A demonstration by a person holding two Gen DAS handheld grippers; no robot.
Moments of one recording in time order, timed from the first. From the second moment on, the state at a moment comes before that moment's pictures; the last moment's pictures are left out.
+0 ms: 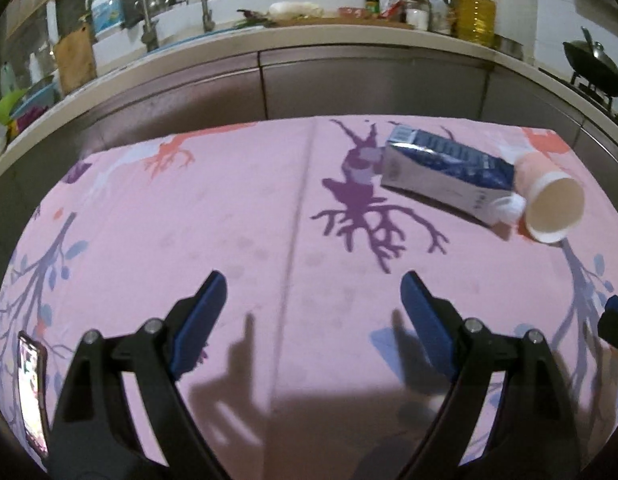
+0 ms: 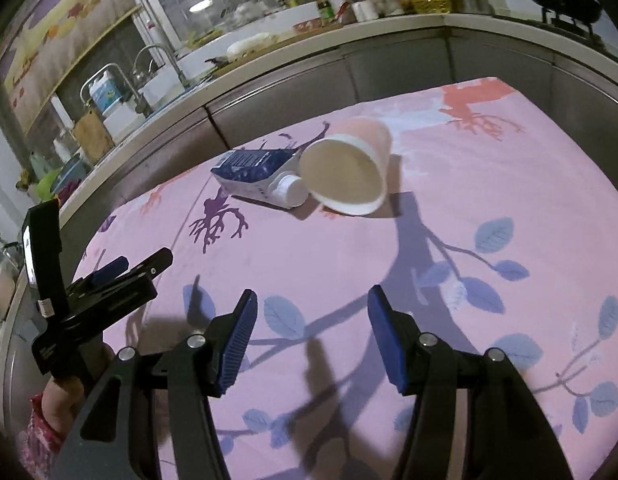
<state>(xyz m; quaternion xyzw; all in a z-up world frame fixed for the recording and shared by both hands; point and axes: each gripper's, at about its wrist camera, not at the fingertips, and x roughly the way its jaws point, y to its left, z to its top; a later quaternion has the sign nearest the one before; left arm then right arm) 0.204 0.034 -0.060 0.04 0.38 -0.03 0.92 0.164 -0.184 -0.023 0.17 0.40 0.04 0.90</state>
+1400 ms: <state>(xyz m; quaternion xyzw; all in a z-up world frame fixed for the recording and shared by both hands) 0.237 0.057 -0.085 -0.01 0.42 -0.02 0.91 0.348 -0.139 -0.027 0.21 0.57 0.19 0.77</state>
